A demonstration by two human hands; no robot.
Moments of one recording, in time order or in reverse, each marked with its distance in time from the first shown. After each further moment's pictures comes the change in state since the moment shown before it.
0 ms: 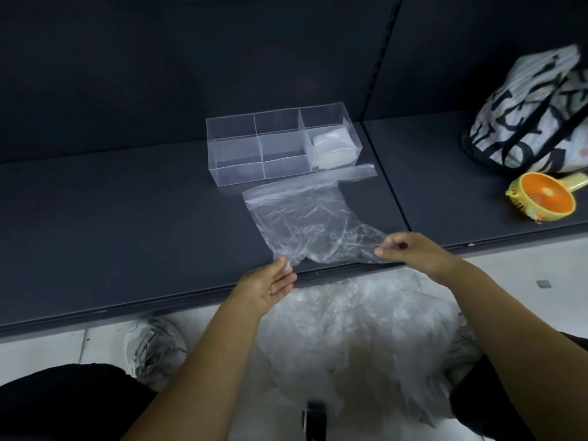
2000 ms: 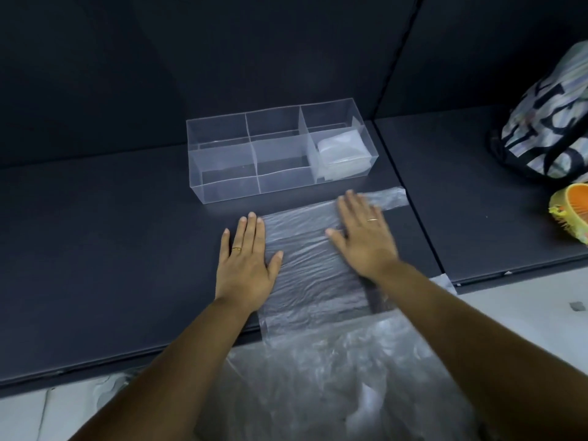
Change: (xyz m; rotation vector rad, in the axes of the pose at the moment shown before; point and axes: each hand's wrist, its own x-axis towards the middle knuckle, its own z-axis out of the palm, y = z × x) left_hand 0.097 0.048 -0.019 1.789 0.451 0.953; right_hand 0.133 -0.030 0.071 -0.868 0.370 -0.346
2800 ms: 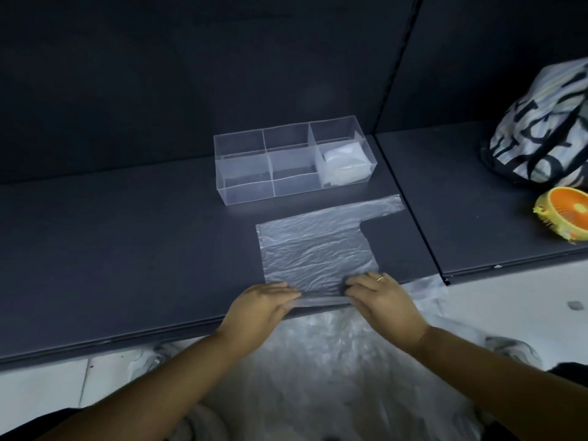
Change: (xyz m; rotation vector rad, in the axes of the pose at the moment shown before) left_hand -0.091 0.001 -0.055 -0.393 -0.040 0.381; right_hand -0.131 -0.020 -0.028 0.106 0.194 -0.455
